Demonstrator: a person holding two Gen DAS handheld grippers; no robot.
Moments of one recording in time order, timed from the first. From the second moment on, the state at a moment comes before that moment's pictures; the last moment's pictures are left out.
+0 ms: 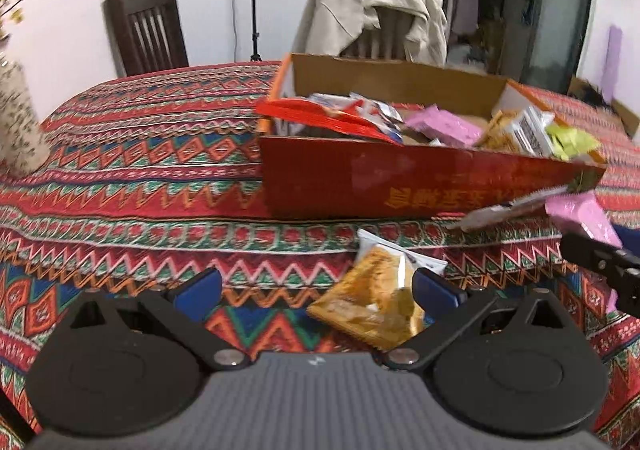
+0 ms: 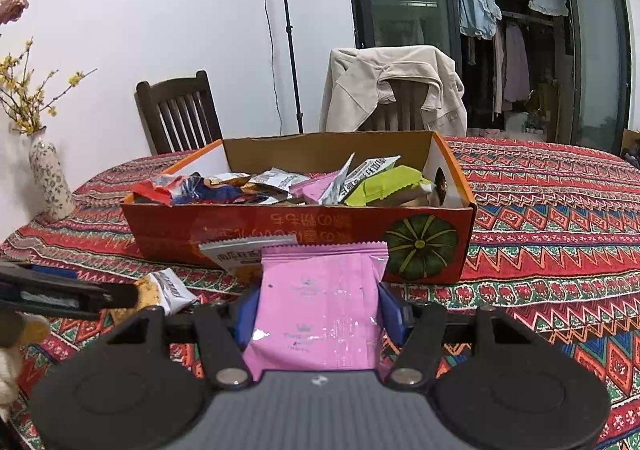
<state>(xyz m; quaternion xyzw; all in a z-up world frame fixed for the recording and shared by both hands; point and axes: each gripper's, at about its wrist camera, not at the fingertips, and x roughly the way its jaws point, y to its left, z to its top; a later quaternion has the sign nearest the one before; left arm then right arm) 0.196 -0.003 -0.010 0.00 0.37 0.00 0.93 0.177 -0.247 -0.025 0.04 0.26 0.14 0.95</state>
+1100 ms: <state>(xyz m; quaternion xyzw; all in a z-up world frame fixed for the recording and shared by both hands) 0.196 -0.003 -0.018 -0.01 0.36 0.02 0.93 0.176 -0.238 -0.032 0.02 0.27 0.14 0.95</state>
